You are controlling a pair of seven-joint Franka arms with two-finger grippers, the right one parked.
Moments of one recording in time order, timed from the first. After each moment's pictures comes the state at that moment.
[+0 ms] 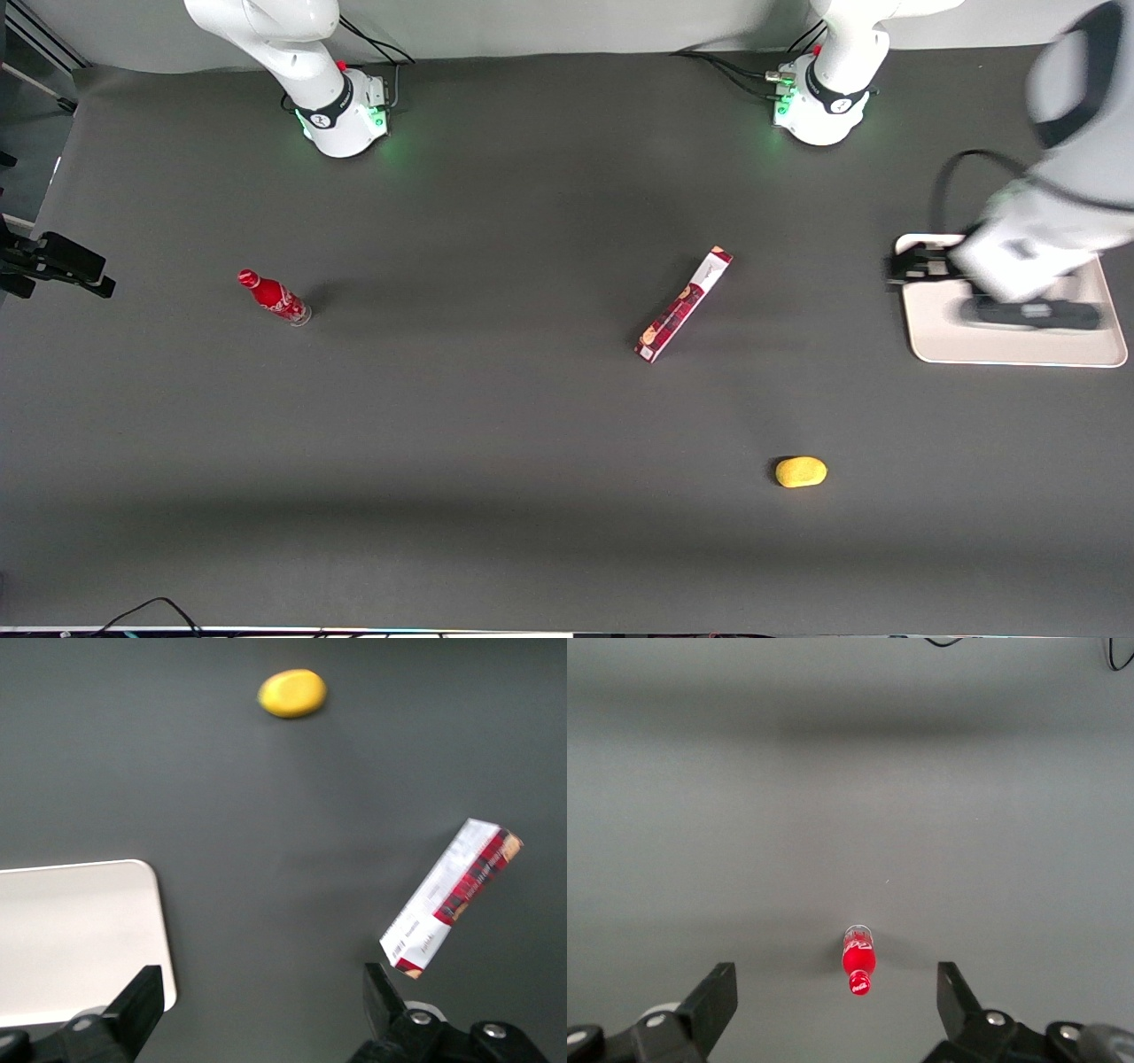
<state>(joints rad) 0.02 0.08 -0.21 -1.66 0.00 1.67 -0.06</state>
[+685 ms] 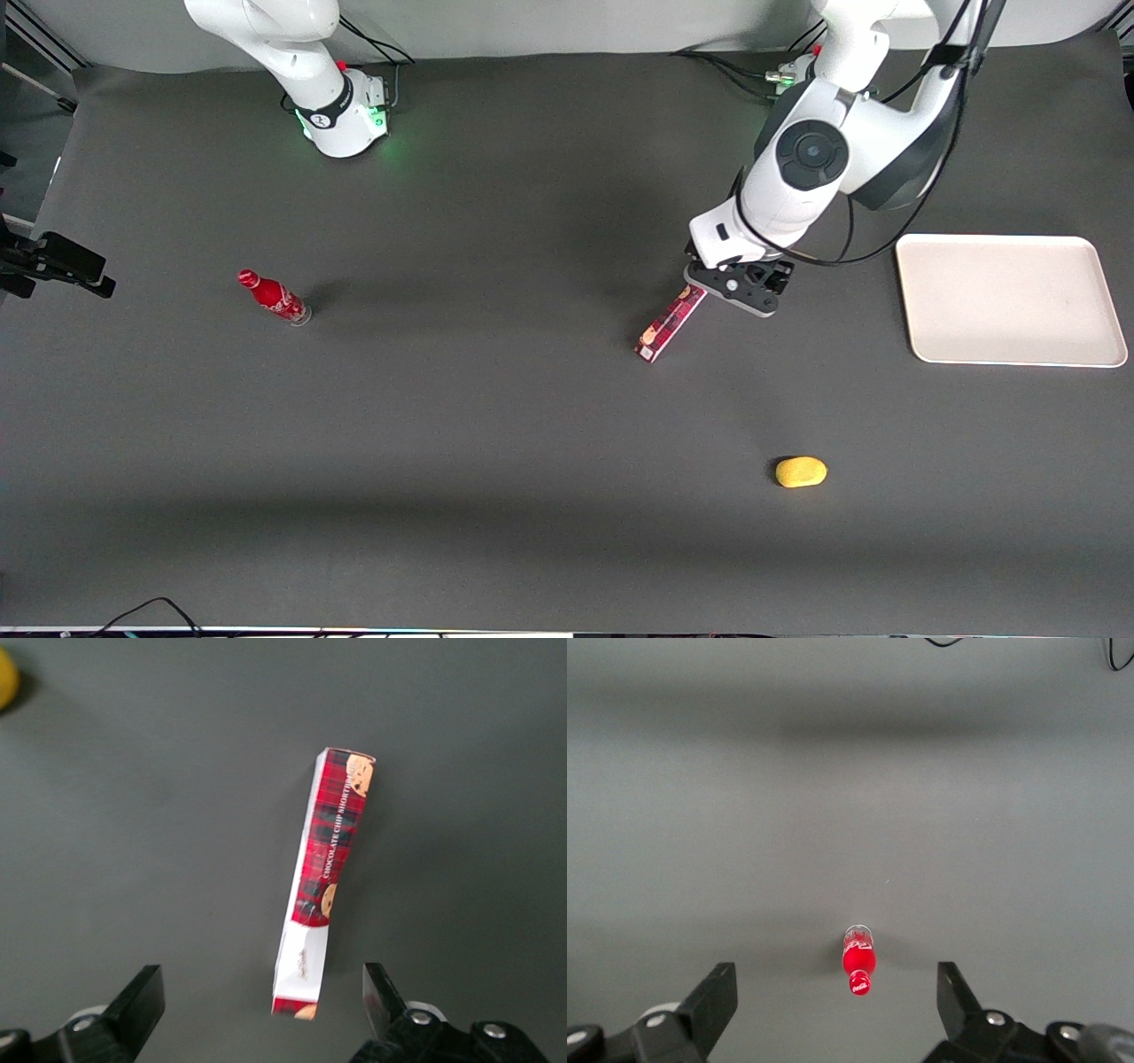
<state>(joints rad) -0.03 0.12 -0.52 -2.07 0.00 2.14 -0.05</state>
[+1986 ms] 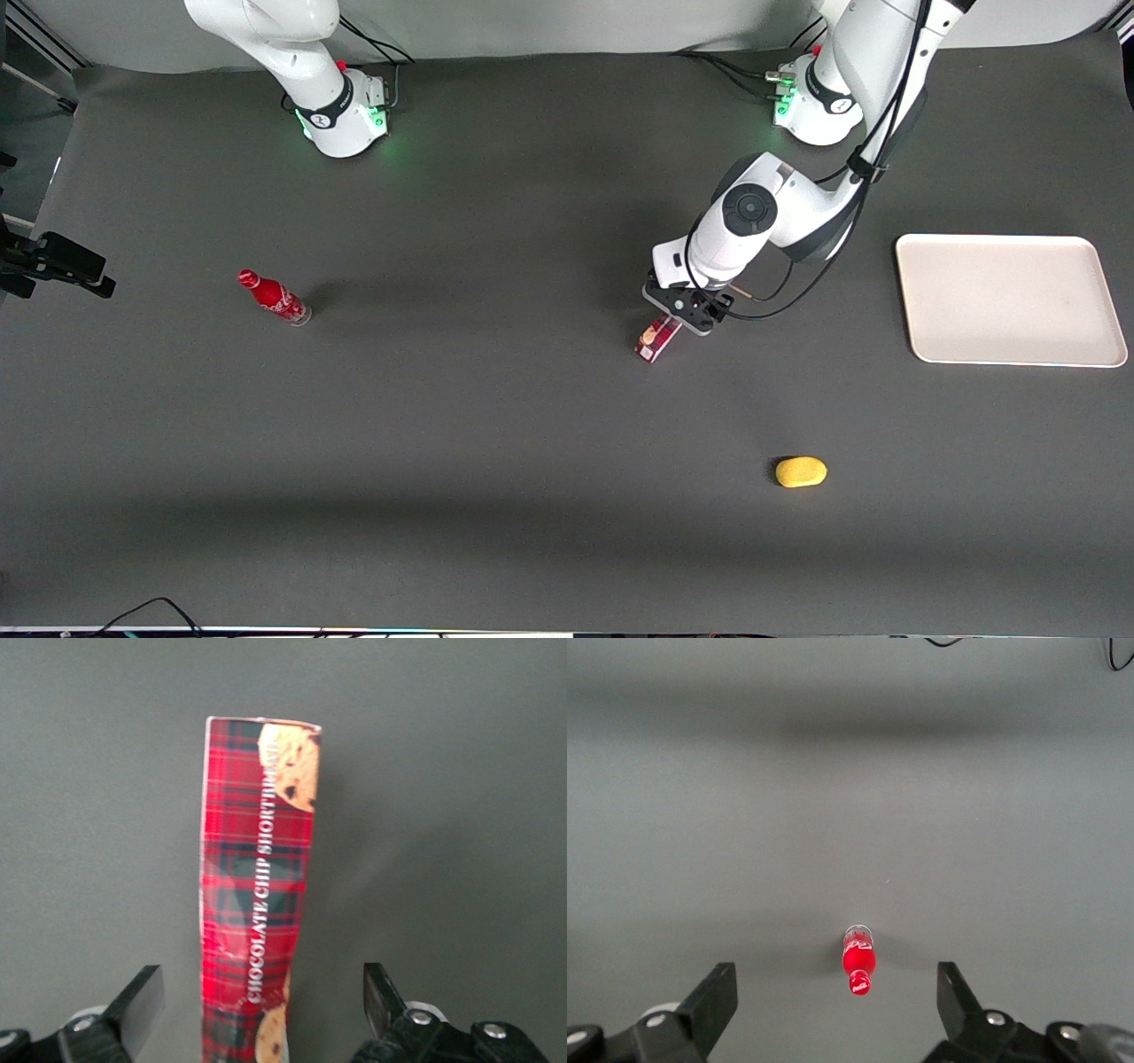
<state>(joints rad) -0.08 0.39 -0.51 -2.21 0.13 2.60 -0.05</state>
